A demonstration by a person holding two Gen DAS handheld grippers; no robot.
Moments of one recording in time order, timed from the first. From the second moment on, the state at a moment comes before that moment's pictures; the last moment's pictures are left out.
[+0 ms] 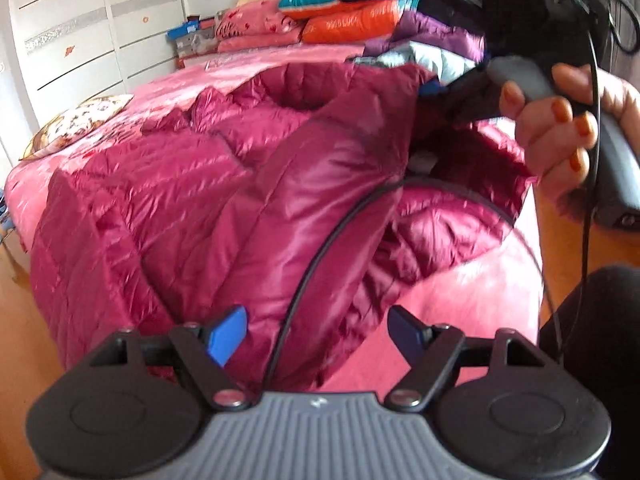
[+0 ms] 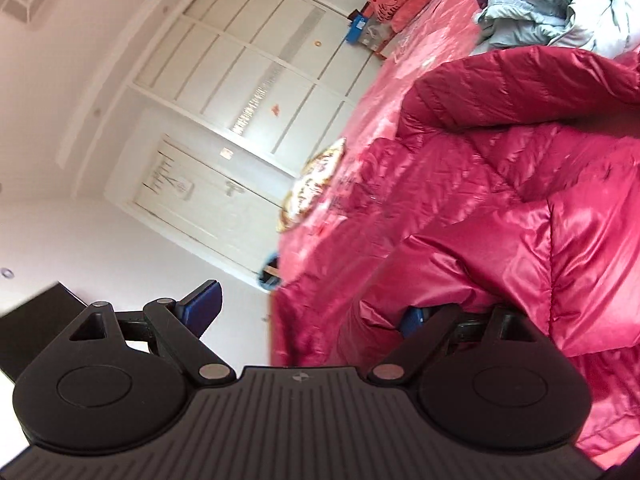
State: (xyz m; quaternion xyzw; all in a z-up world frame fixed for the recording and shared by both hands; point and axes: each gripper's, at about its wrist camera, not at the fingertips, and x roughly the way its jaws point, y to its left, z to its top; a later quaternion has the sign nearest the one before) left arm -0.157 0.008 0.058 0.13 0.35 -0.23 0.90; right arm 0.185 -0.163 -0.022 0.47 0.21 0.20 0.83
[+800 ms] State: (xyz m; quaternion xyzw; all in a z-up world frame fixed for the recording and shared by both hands) left arm -0.191 -0.031 0.041 0.10 0.40 -0.44 0.80; right arm 0.121 -0.188 -0.053 0.30 0.34 0.08 0.88
